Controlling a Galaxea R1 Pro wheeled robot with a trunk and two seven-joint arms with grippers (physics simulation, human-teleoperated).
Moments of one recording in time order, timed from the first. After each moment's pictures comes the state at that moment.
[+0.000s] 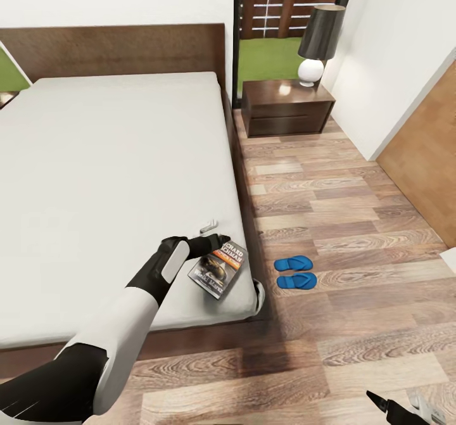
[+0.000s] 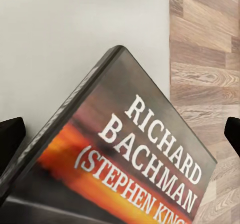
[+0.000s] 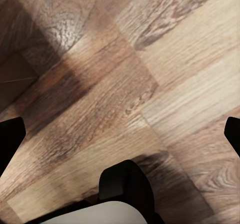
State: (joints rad) left arm -0.99 -0.17 -0.12 -0.66 0.53 0.58 -0.02; right arm -0.46 -0.43 -0.40 -0.01 -0.27 -0.01 0.66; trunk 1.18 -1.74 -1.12
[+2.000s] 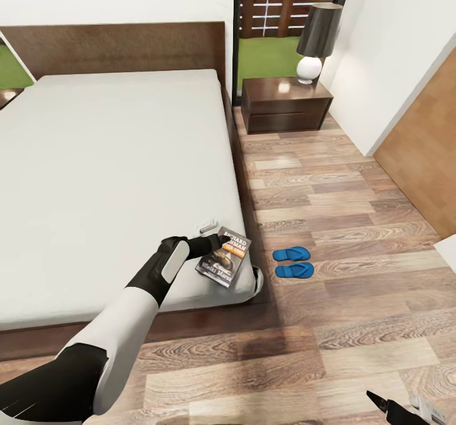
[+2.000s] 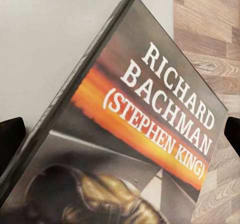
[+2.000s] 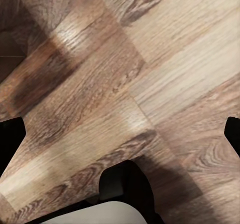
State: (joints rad) left arm -0.99 -0.17 -0.12 -0.66 0.53 0.58 -0.02; right arm -0.46 -0.43 -0.40 -0.01 -0.27 -0.02 0.66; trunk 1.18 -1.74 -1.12
